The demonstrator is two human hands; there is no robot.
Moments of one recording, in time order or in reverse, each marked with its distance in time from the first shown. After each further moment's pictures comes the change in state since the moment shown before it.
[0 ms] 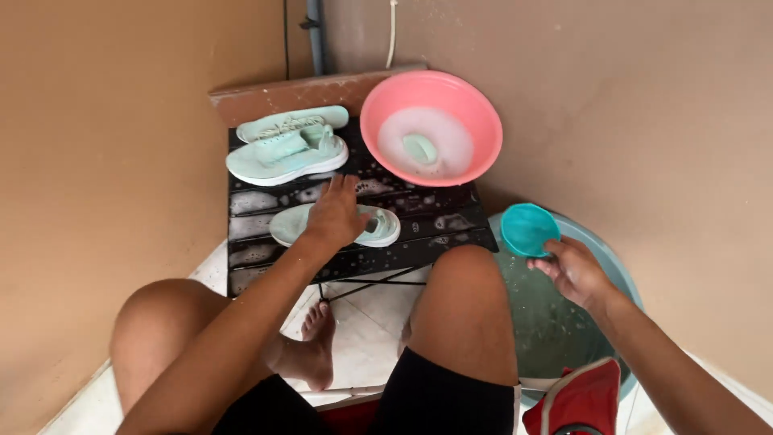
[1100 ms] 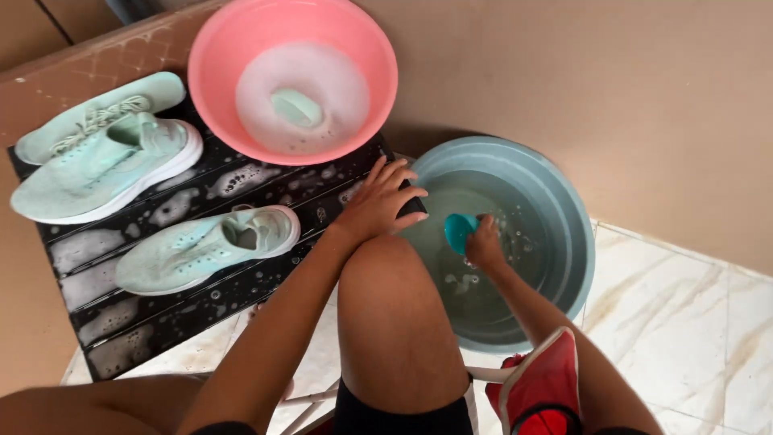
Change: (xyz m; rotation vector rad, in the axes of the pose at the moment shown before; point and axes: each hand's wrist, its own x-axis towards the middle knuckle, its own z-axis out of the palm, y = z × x) left_hand 0.094 0.164 0.227 -0.150 -0.050 0.968; right_hand 0.098 0.260 -0.104 -0.734 0.215 -0.051
